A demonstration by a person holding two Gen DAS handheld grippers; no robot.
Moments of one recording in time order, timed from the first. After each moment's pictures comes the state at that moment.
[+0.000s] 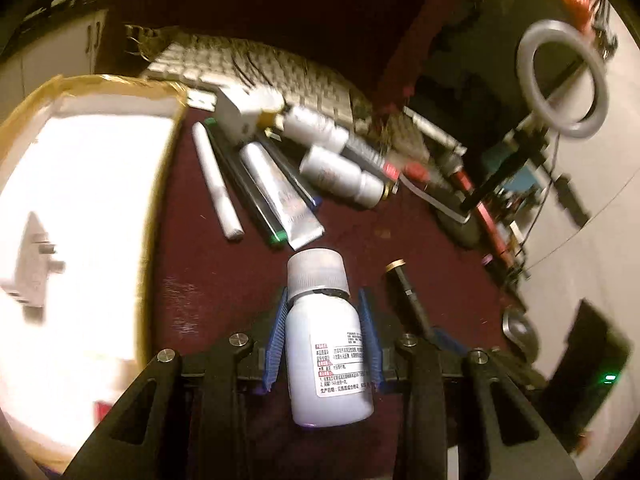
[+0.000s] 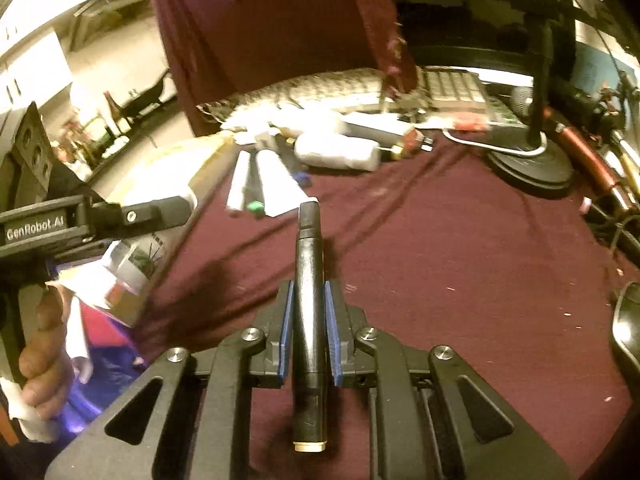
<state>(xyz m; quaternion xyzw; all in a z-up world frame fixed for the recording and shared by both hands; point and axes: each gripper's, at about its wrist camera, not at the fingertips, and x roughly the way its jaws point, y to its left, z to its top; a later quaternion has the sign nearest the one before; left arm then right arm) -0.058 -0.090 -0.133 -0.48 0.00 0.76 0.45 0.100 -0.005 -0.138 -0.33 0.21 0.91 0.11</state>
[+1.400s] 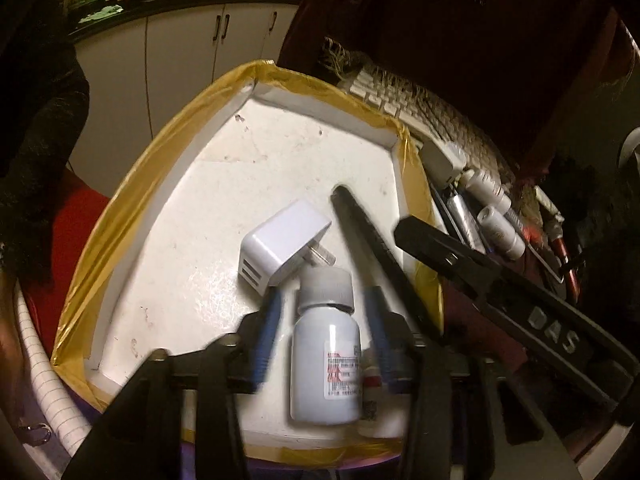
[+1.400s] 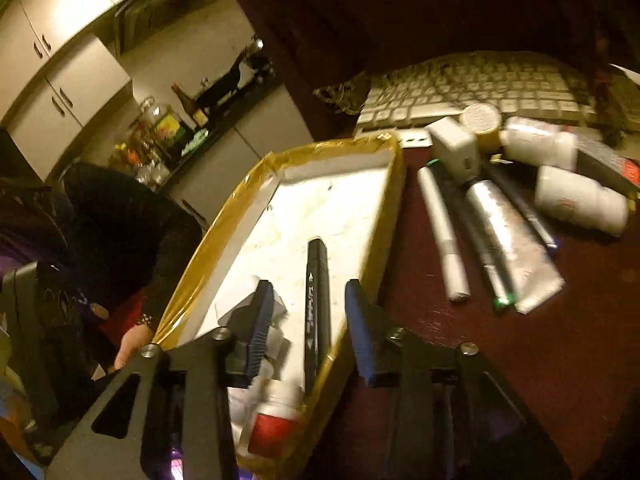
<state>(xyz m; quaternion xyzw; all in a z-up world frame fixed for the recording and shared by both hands) -0.111 -0.204 -0.150 -0.48 -0.03 0.83 0.27 -0.046 -0.054 -0.124 -0.33 0.28 0.90 -0.04</state>
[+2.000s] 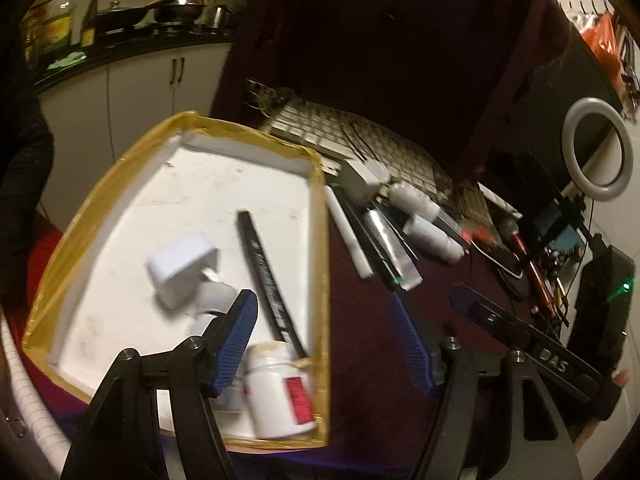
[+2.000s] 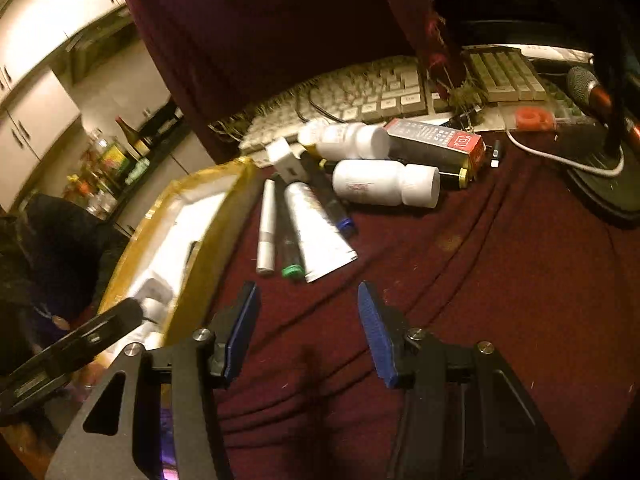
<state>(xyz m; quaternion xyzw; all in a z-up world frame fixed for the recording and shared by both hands) -0.071 -0.163 -0.121 -0.41 -0.02 0.84 0.34 0.028 0.029 -0.139 -0.34 0.28 0.90 0.07</state>
